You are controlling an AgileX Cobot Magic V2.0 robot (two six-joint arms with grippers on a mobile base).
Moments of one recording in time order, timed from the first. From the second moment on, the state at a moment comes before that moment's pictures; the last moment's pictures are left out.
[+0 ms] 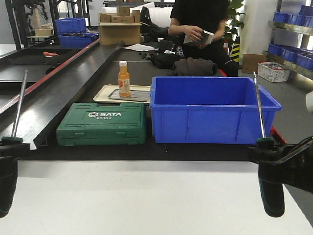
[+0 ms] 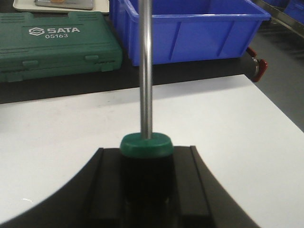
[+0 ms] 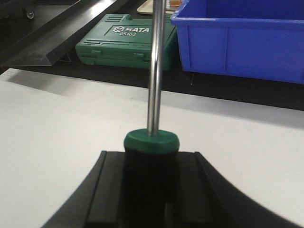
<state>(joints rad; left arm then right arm) -0.16 0.99 -1.03 -0.49 0.61 0.31 0.23 1.01 -1.00 0.36 0.51 -0.22</state>
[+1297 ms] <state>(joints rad) -0.16 0.99 -1.03 -0.49 0.61 0.31 0.23 1.01 -1.00 0.36 0.51 -0.22</state>
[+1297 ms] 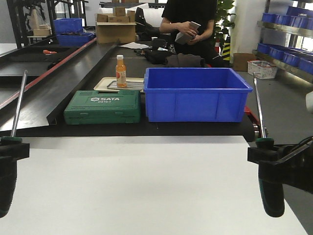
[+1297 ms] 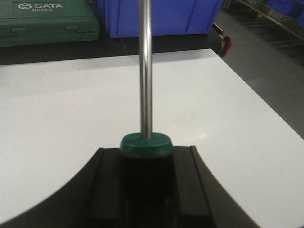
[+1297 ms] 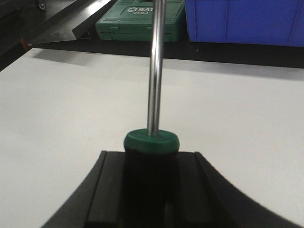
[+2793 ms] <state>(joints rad) -0.16 0.99 -1.03 -0.49 0.61 0.31 0.23 1.01 -1.00 0.36 0.50 -0.22</state>
